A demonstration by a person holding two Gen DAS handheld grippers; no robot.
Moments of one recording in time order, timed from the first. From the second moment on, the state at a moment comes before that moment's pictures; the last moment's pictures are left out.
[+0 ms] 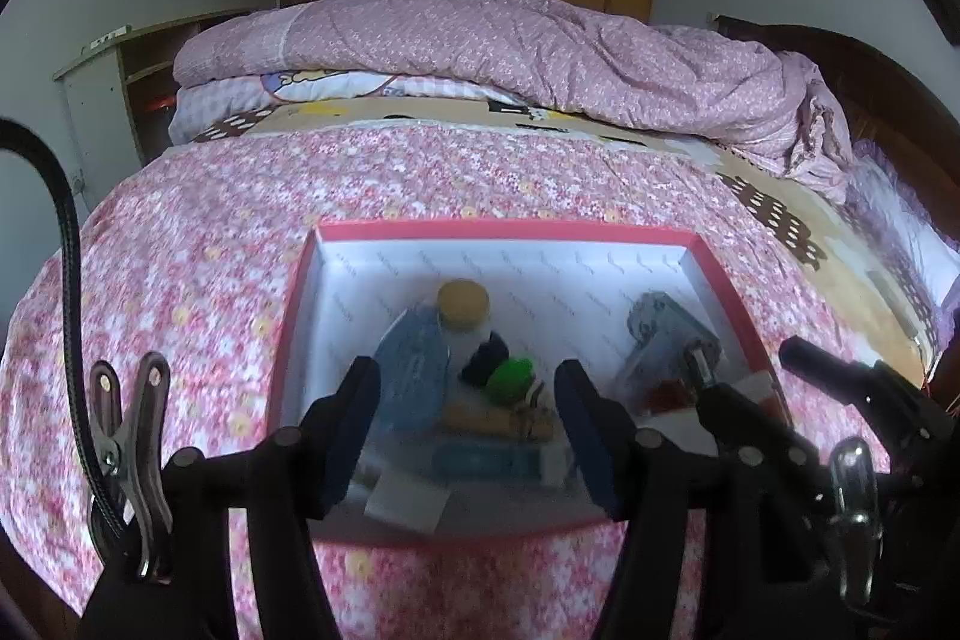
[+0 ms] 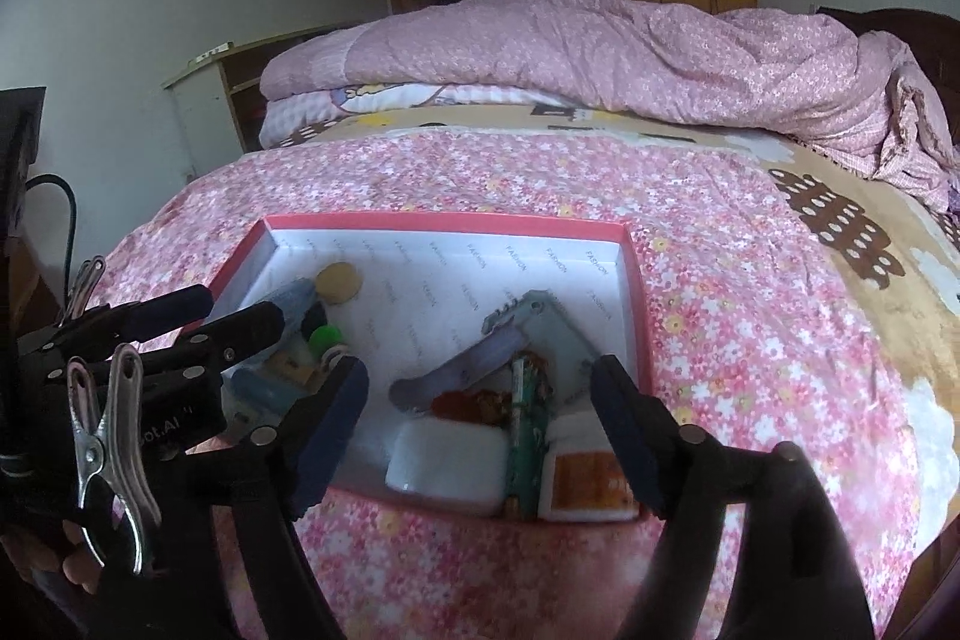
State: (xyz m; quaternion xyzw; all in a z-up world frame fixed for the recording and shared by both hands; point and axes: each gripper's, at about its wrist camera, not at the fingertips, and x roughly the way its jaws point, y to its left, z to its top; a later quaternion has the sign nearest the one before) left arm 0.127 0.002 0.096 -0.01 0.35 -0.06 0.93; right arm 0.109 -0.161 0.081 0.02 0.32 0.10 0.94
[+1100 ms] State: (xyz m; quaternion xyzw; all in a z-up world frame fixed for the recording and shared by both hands) left arm 0.054 0.017 0.042 -0.02 0.43 -0.02 0.90; right arm 0.032 -0.173 0.027 0.02 0.41 0.06 0.91
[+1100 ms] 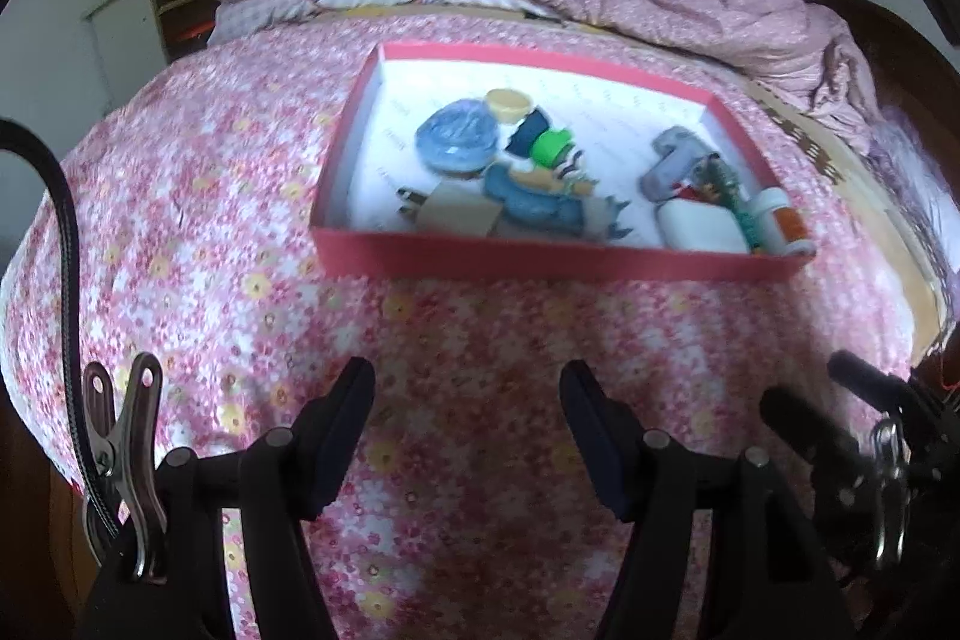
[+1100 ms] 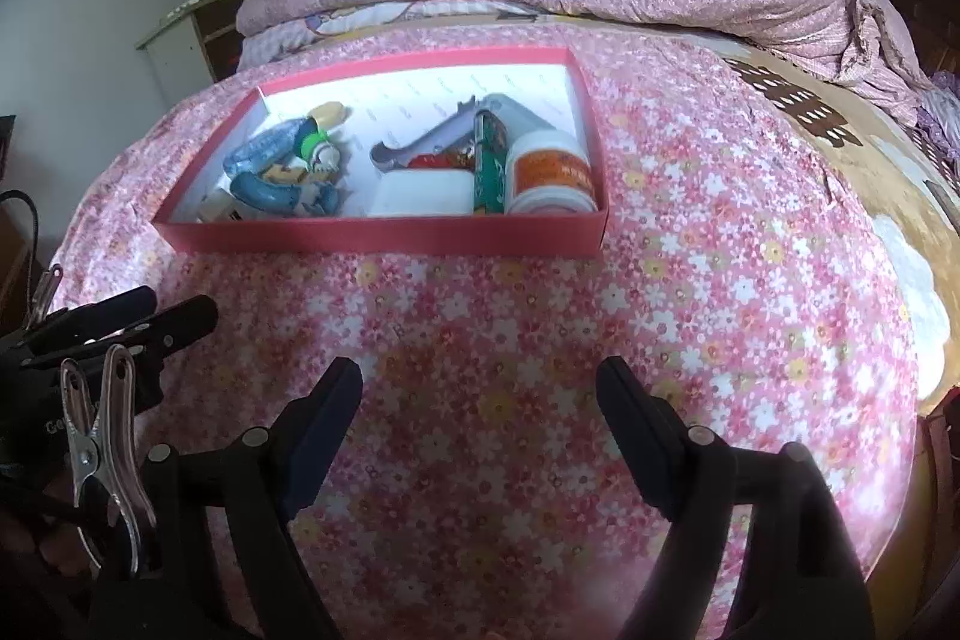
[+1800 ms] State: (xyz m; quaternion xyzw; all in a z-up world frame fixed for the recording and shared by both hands) left arm 0.059 0.007 0.023 0.00 0.44 -0.01 0.90; right arm 0.034 -0.166 0.005 0.00 0.42 0.03 0.91
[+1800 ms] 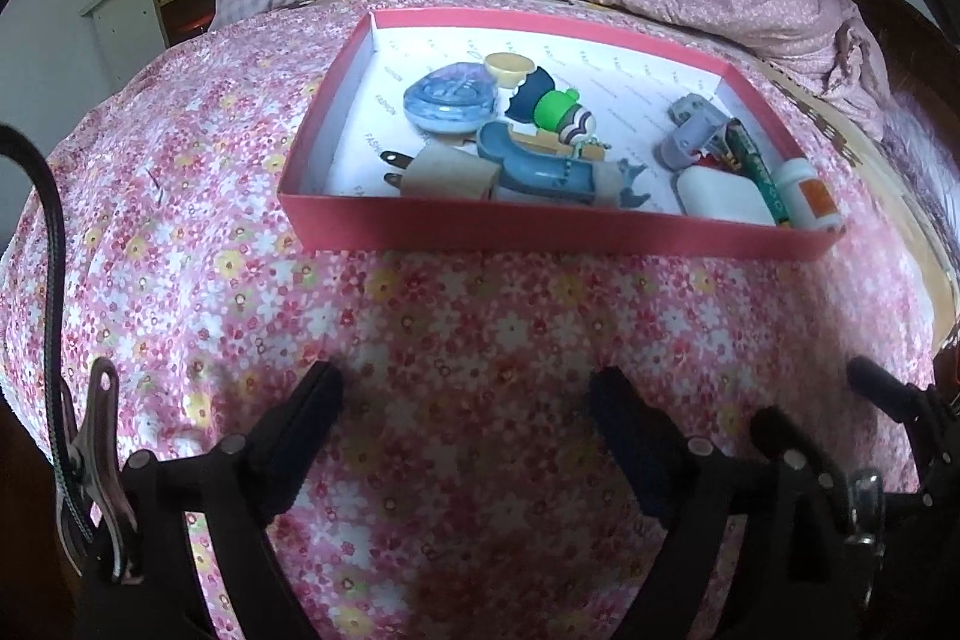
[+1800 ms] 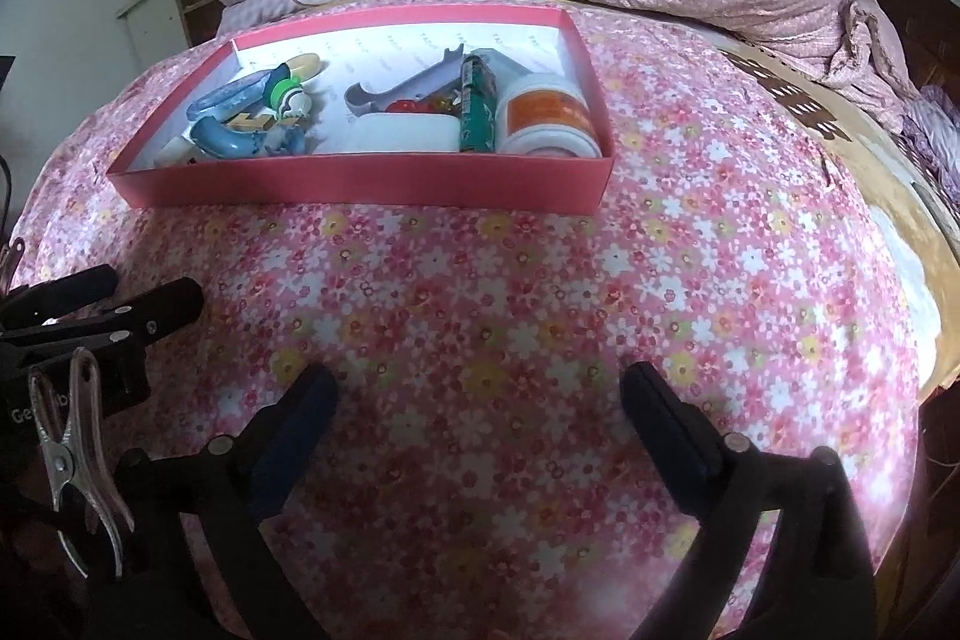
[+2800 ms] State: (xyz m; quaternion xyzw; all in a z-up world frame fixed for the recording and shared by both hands) left arm 0.059 0.007 0.023 0.00 0.44 -0.01 0.90; right arm 0.033 -0.166 0.004 0.00 0.41 0.03 0.91
